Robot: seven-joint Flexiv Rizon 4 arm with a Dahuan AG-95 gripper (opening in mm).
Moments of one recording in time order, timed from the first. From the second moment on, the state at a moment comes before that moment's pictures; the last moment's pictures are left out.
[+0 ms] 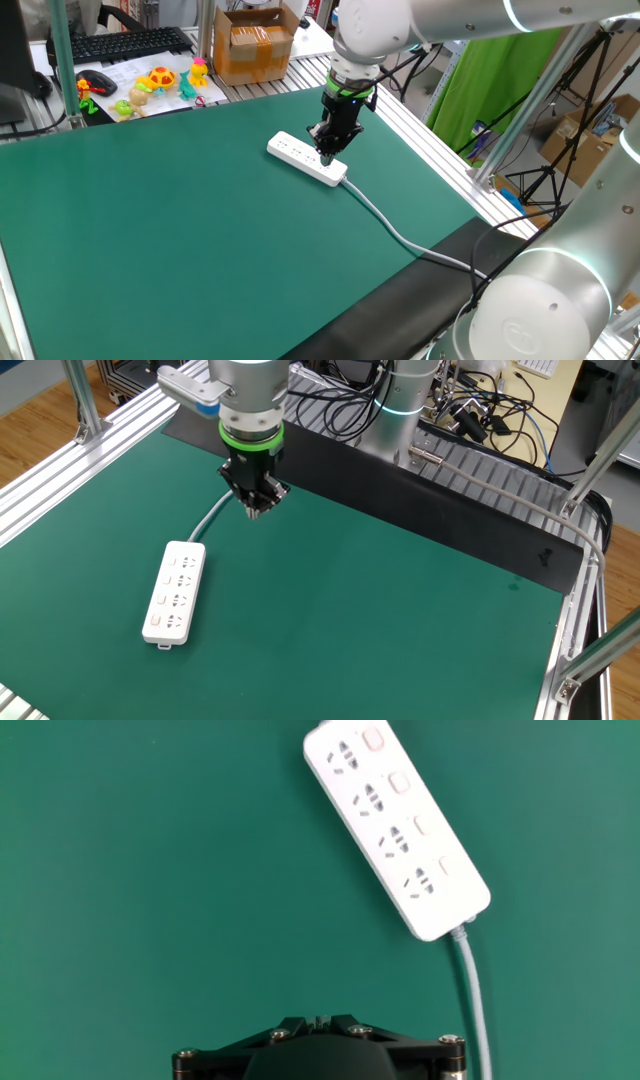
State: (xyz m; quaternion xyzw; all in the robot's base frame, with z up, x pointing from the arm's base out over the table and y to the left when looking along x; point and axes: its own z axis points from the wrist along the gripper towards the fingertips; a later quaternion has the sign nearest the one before) arm 0.487 -0.074 0.151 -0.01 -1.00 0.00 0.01
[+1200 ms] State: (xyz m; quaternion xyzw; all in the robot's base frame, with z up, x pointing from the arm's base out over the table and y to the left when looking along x) arm 0.555 -0.135 0.137 0.06 -1.00 0.00 0.00
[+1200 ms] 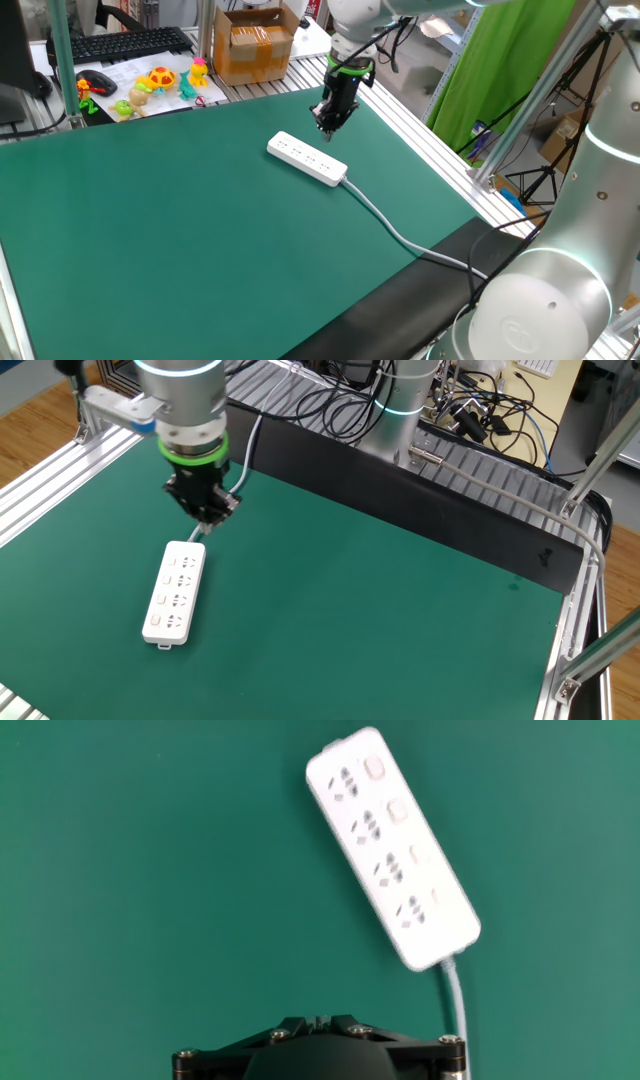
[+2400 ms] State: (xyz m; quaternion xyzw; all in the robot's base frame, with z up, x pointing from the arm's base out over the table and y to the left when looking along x) arm 0.565 -0.178 0.105 0.07 -1.00 -0.03 0.00
